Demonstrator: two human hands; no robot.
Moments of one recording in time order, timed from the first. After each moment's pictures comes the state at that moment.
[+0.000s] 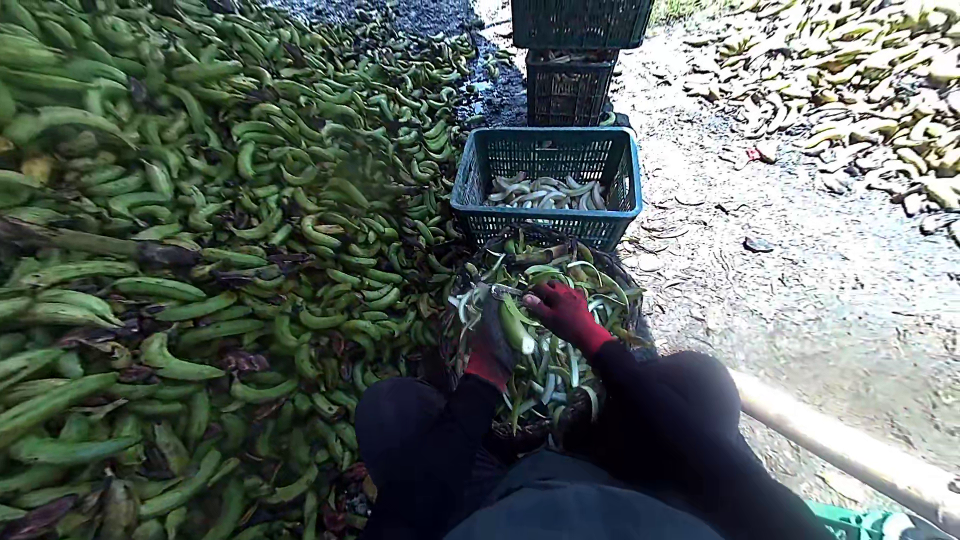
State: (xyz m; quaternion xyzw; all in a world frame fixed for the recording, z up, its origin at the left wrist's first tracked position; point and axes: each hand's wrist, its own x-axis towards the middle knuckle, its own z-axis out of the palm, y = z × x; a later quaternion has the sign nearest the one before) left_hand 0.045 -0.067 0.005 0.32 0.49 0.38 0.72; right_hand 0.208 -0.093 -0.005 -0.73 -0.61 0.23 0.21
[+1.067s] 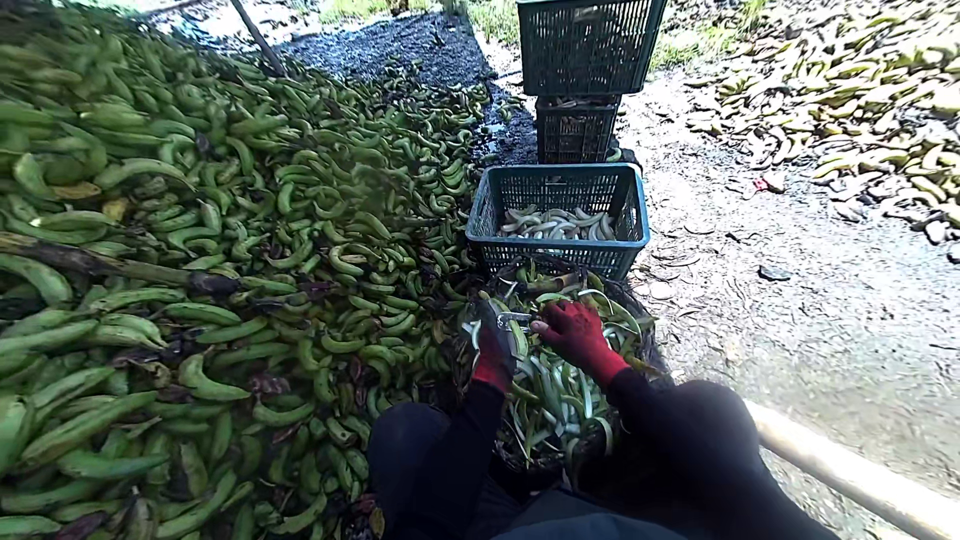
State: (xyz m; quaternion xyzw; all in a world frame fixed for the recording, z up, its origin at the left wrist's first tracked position) left_hand 0.049 -0.022 -0.012 0.42 0.51 0.43 0.61; right_hand 0.206 -0.093 0.020 -0.74 -0.63 0.17 0.17
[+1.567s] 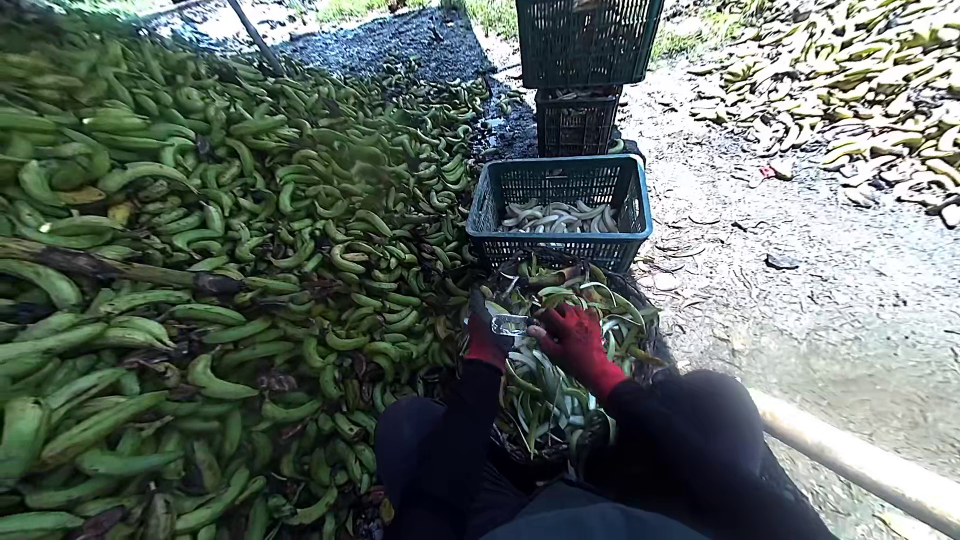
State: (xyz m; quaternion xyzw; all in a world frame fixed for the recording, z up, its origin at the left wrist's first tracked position) left_hand 0.043 -0.011 0.007 0.32 0.47 0.47 0.68; right_hand 0.180 -0.114 0.017 -0.73 -0.63 0.11 0.24
